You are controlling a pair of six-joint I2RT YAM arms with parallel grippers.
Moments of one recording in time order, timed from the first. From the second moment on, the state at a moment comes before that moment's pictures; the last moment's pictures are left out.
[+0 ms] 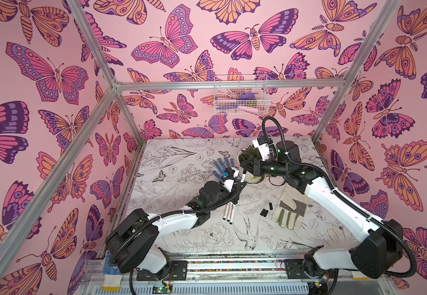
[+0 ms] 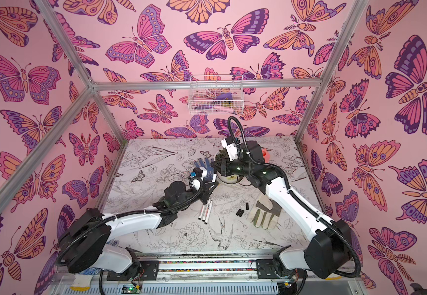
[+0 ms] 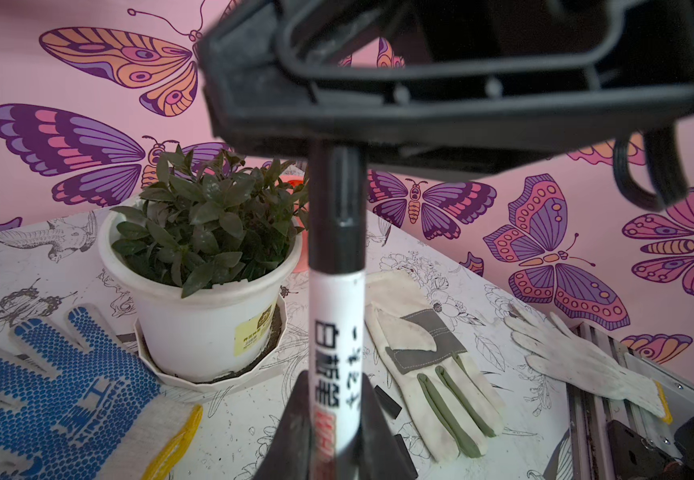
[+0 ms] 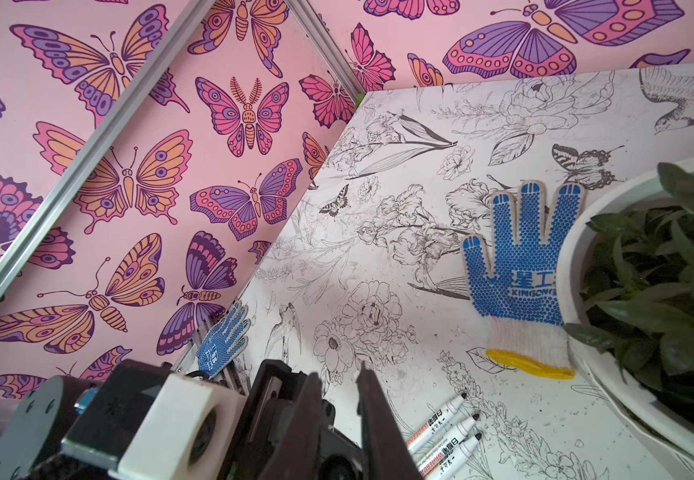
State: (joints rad) left arm -0.82 1.46 0.68 0.68 0.14 -0.21; right arm 0.49 1.37 1.19 -0.27 -0.56 0.46
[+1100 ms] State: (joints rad) left arm -0.67 1.50 0.87 0.59 0.43 -0.30; right arm 0.45 1.48 1.41 -0.36 -0.64 0.34
